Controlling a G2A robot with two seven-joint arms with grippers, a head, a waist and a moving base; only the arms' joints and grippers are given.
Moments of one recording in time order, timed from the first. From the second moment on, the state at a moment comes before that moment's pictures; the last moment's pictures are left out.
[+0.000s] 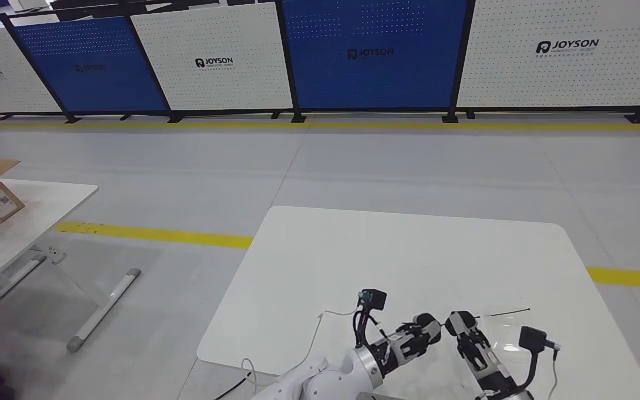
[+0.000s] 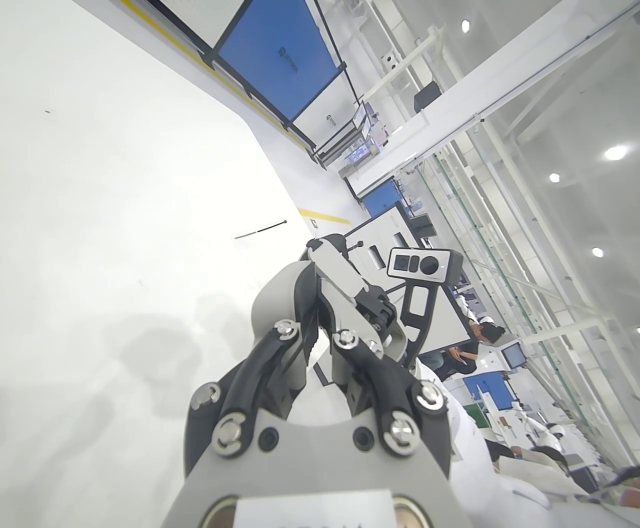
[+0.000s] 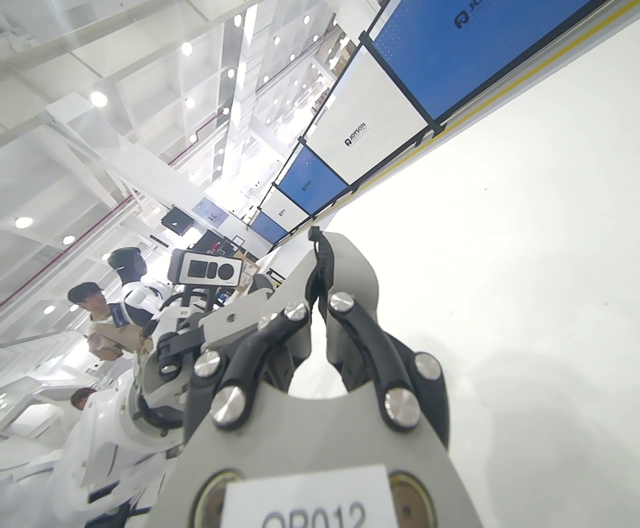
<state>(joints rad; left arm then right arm) 1.42 -1.27 -0.79 -1.72 0.29 -0.07 -0.07 -1.81 -1.18 1.34 -1.82 -0.42 -0.34 0.04</state>
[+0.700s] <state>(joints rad) 1.45 -1.26 -0.82 -1.74 0.29 -0.08 -0.07 -1.83 -1.18 1.35 -1.84 -0.44 -0.33 0.02</state>
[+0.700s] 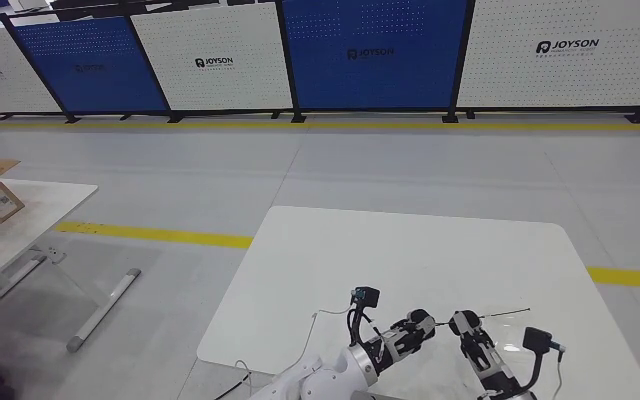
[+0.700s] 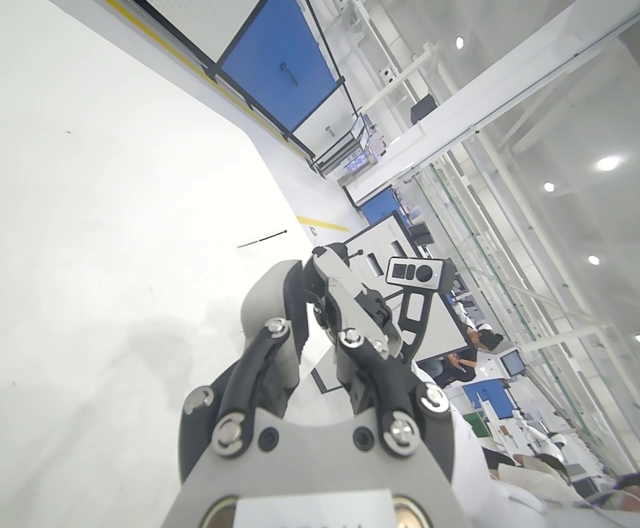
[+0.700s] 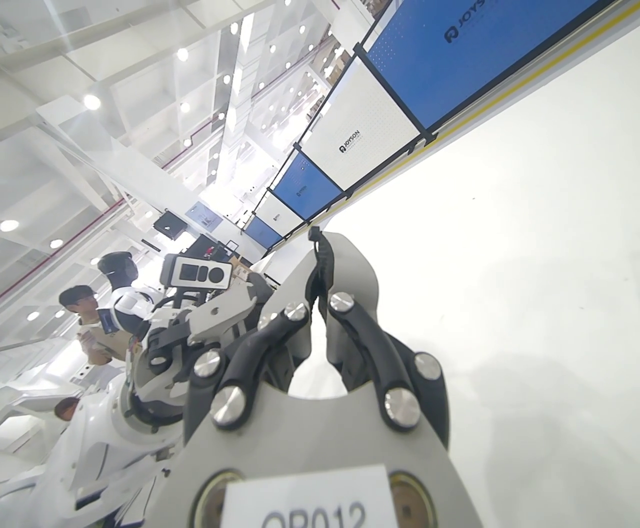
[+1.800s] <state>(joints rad) 1.45 -1.27 -0.81 -1.74 0.28 -0.08 -0.07 -1.83 -1.19 1.35 -1.85 -0.43 -0.34 0.04</state>
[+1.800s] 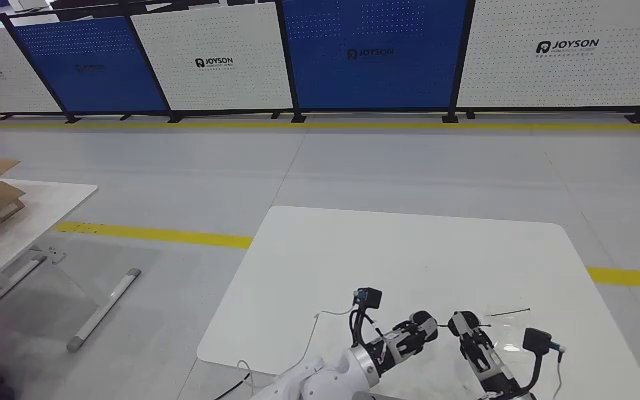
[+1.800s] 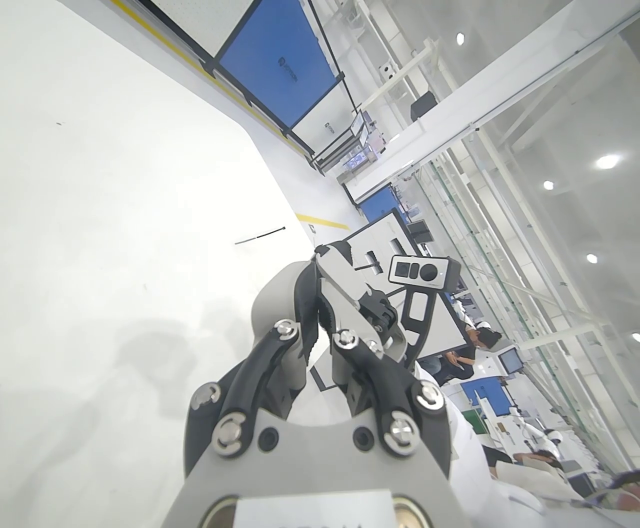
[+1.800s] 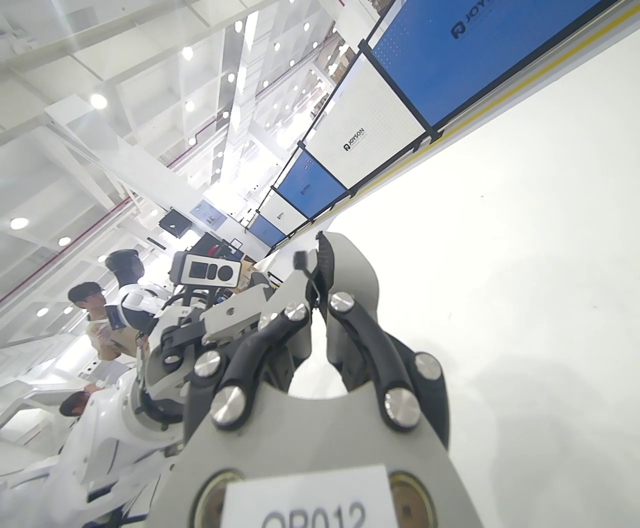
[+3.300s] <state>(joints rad) 1.45 -1.27 -0.83 -1.73 0.23 -0.06 -0.04 -1.83 -1.17 1.35 -1.85 -0.43 -0.34 0.05</state>
